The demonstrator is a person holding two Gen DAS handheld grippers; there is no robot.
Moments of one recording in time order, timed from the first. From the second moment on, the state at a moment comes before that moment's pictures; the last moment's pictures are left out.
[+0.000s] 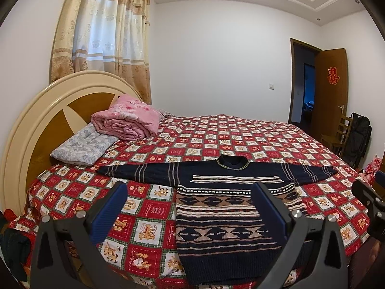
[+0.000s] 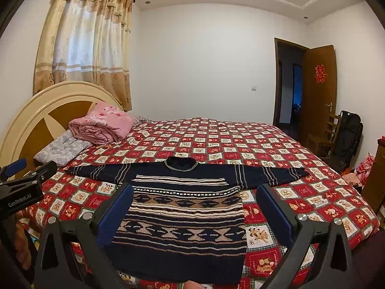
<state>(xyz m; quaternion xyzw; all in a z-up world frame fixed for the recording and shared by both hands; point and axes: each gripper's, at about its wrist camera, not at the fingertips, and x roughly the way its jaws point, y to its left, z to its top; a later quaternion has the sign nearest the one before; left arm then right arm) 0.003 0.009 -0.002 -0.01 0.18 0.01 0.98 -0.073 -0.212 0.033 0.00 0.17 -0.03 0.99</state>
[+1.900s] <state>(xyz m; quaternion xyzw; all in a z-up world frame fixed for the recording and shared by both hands) 0.003 0.013 -0.002 -0.01 0.18 0.01 0.98 -0.063 -0.205 0.016 0.00 0.19 -0.02 0.98</state>
